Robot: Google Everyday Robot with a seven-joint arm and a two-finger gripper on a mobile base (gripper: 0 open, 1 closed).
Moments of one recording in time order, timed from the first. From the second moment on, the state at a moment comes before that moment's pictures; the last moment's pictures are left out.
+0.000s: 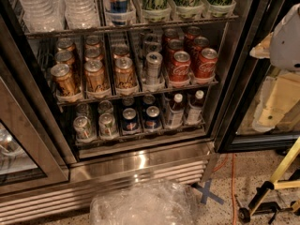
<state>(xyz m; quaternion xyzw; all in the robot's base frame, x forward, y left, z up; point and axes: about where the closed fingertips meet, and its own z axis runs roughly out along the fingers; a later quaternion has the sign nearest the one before) 0.438 -0.217 0.976 -0.60 0.78 -0.03 0.16</state>
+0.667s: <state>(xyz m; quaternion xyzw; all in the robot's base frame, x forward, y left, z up) 0.440 -0.215 0.977 -0.60 0.78 -0.03 0.17</state>
